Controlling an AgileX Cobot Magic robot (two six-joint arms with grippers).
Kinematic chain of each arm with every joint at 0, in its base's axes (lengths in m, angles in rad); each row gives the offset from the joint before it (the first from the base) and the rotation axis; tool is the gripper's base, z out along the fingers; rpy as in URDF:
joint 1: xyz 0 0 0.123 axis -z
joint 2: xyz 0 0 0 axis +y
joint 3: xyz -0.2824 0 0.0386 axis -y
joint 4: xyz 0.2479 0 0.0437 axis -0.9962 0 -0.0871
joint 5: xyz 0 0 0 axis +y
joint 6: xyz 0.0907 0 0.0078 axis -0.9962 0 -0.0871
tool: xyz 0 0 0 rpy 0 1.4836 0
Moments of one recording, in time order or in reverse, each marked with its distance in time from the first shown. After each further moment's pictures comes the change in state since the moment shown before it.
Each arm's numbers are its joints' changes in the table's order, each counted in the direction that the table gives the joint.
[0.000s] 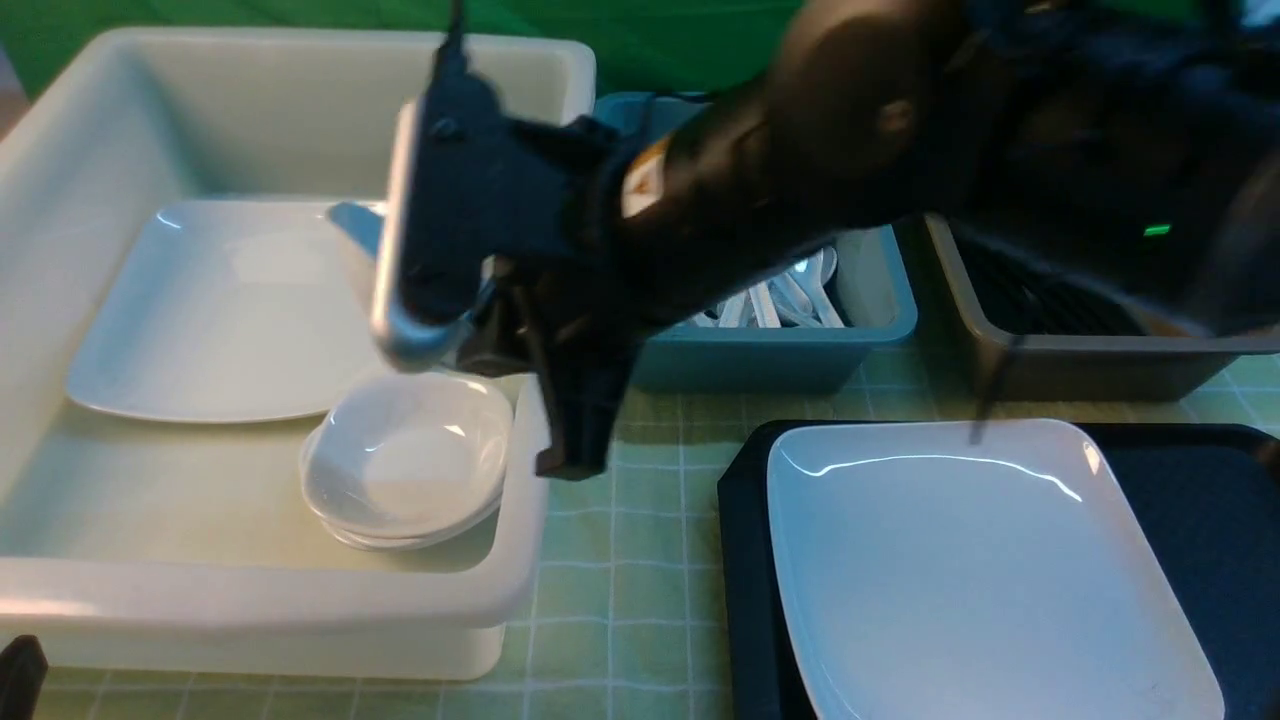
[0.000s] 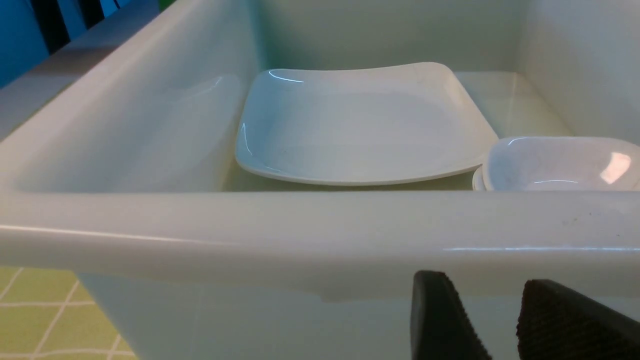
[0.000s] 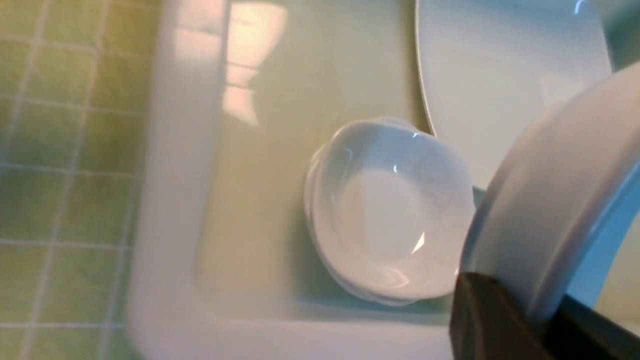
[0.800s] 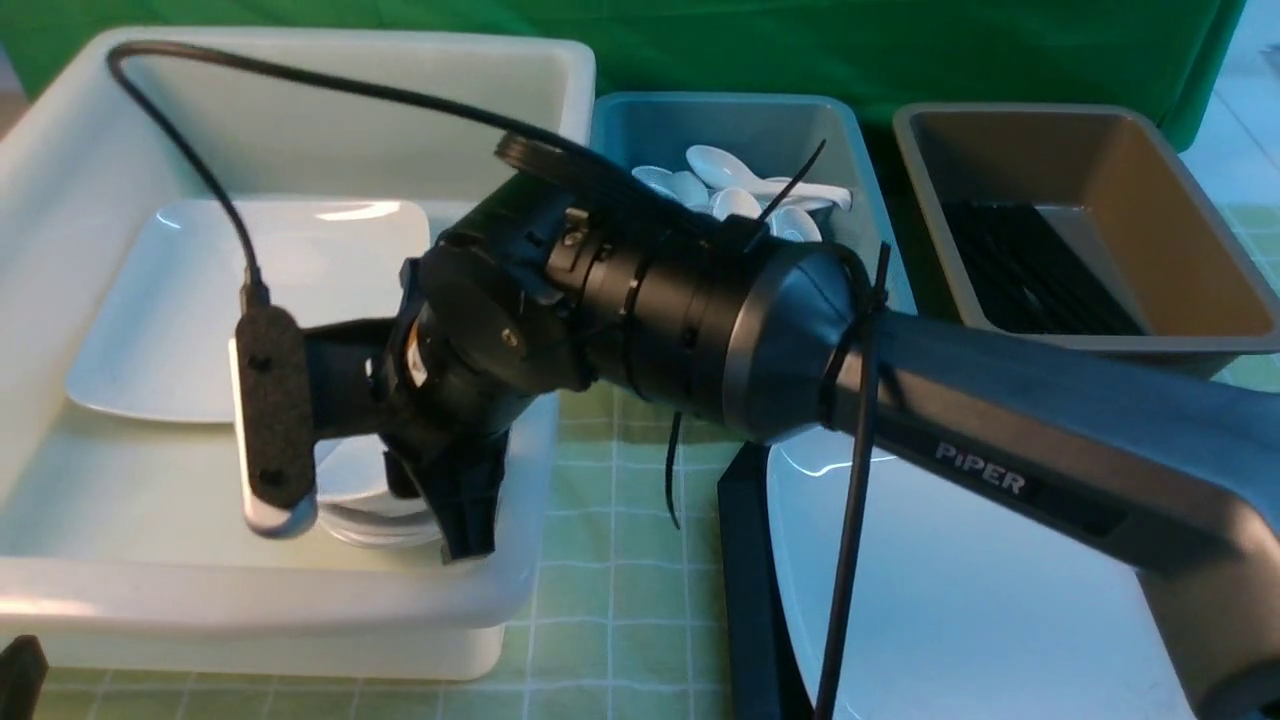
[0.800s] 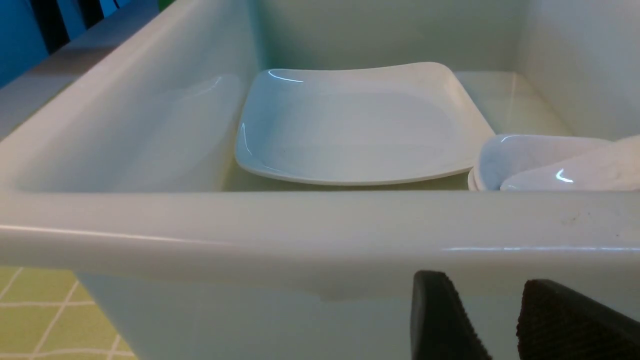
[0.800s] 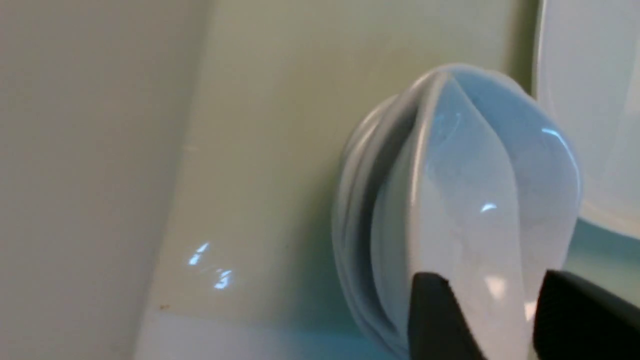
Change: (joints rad) right arm -0.118 0.304 0.236 0.276 0.090 -0.088; left arm 0.000 0.000 0.000 0.000 0.000 0.000
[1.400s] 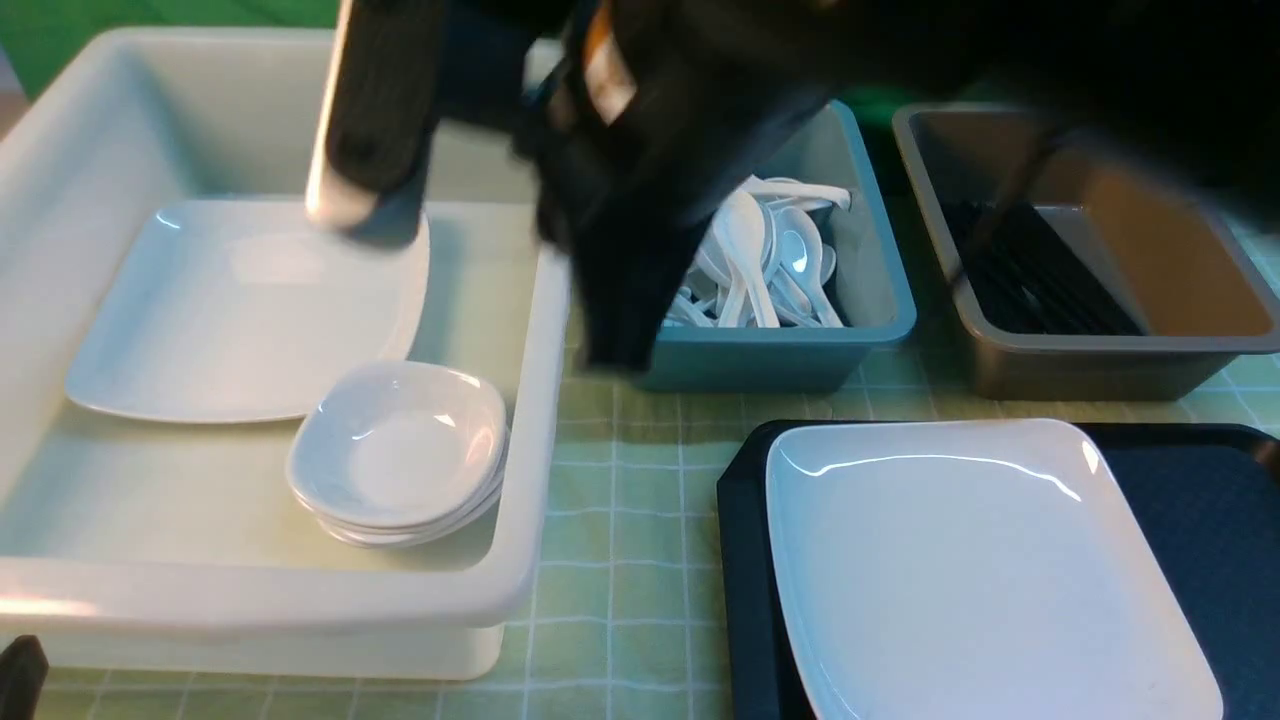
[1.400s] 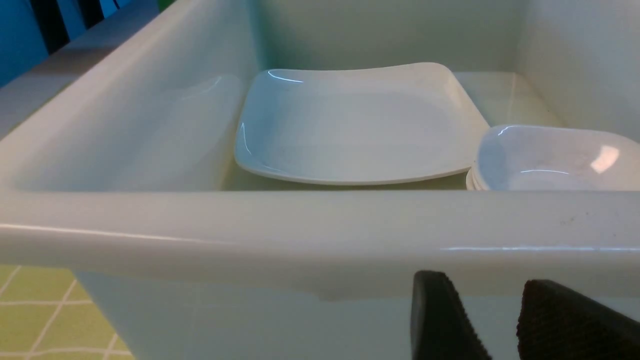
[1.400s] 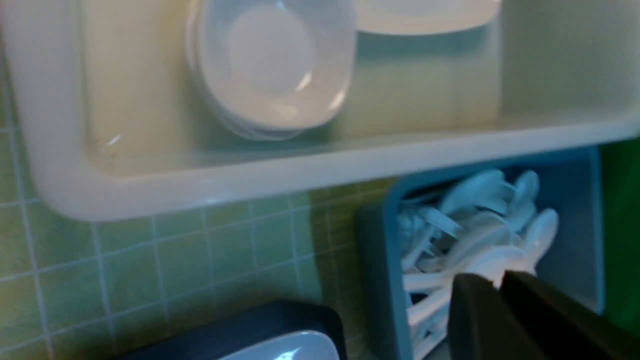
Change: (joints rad) right arm -0.019 -0.391 0.062 0.271 0.384 -0.435; left arm 0.000 0.000 0.000 0.032 0.000 0.000
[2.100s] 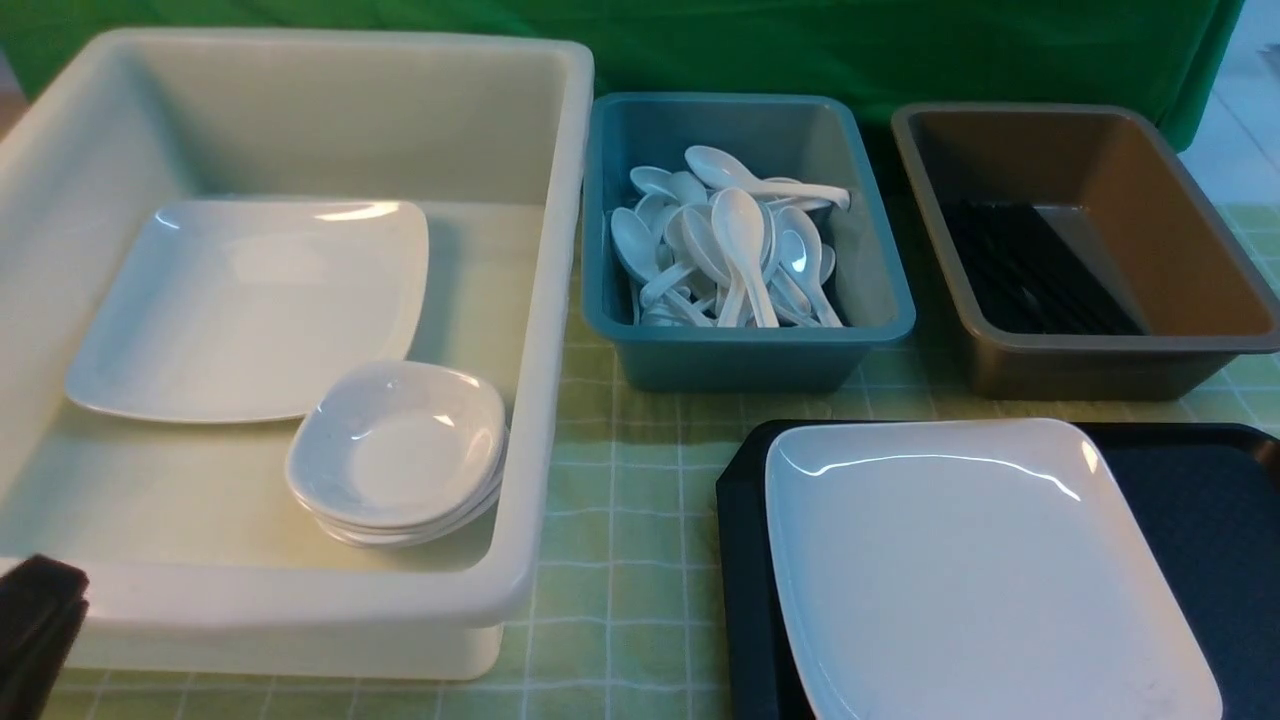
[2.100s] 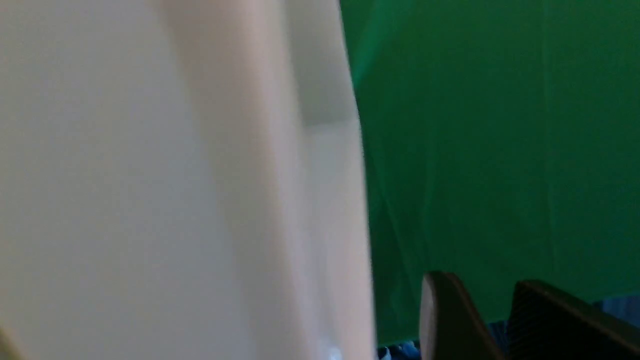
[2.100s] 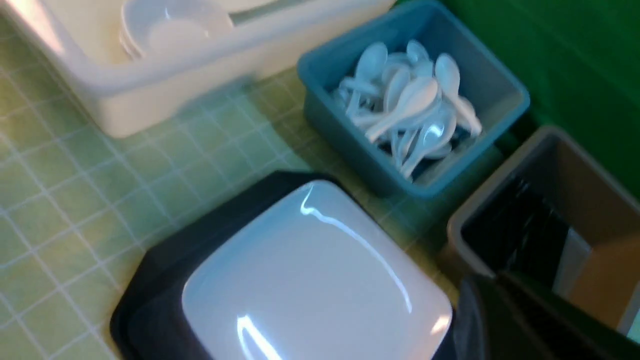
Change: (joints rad) right arm 0.022 -1.010 -0.749 0.033 0.019 -0.433; left arm 0.000 -0.001 0.098 1.020 -0.008 0.290
